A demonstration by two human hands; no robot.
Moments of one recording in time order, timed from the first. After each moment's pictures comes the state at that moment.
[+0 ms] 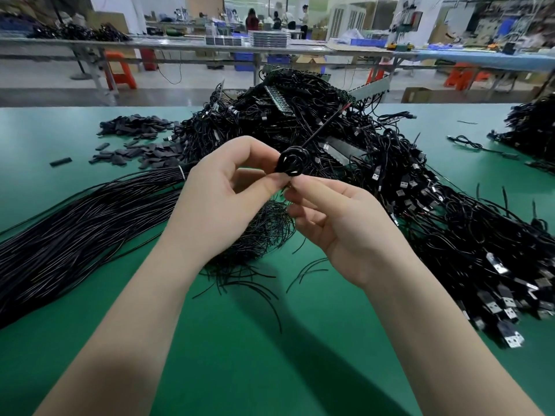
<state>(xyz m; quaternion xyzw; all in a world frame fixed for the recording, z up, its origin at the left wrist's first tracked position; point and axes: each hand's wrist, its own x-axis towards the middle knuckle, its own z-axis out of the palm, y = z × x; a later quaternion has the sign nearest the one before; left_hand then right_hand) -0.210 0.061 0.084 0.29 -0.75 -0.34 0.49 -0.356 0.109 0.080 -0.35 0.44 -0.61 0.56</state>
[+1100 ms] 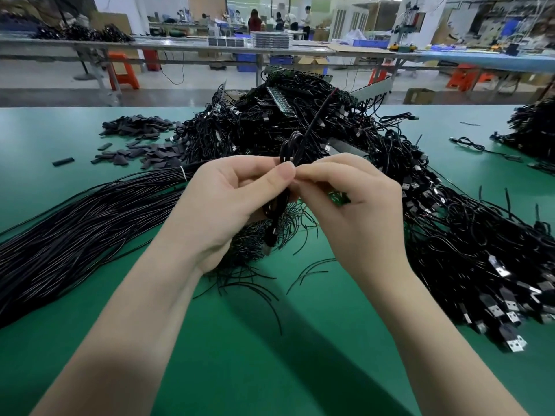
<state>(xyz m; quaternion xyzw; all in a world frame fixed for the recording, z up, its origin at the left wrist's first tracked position) -0.217 0.072 0.091 0.29 -0.62 -0.57 0.46 -0.367 0.105 0.073 -0.68 0.43 -0.59 -0.05</state>
